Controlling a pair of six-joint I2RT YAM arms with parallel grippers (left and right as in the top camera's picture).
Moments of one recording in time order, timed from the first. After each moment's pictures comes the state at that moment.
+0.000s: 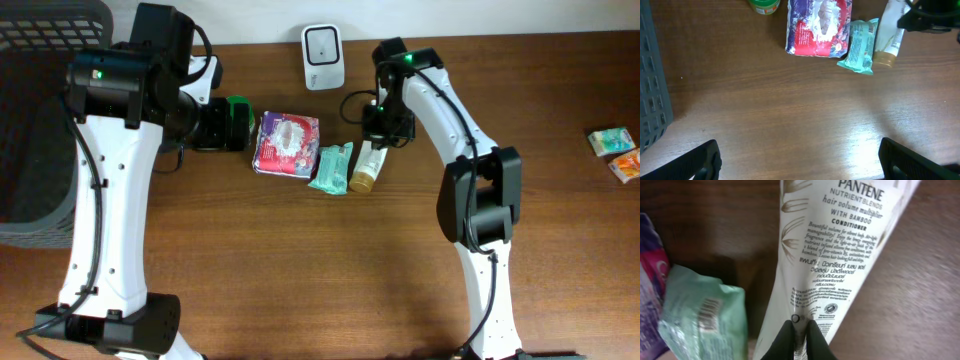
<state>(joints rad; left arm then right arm) -0.17 1.81 2.23 -1.69 0.10 -0.12 0.26 2.46 2.22 -1.29 -0.20 0.33</state>
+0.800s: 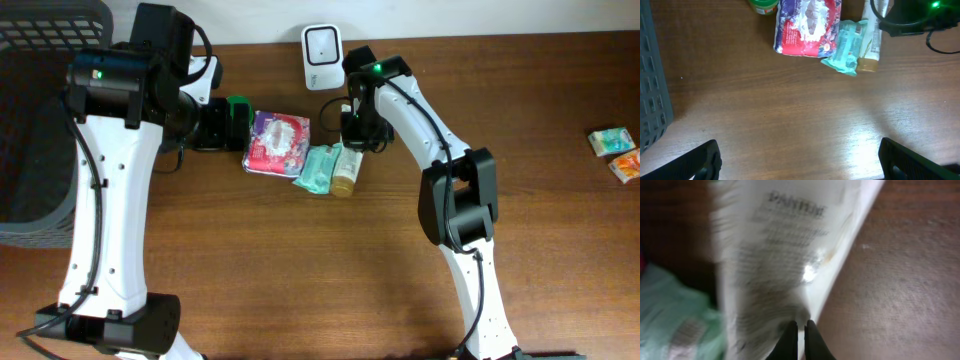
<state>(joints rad) -0.17 1.81 2.23 -1.69 0.10 -0.12 0.34 2.51 2.24 -1.25 -0.12 0.34</state>
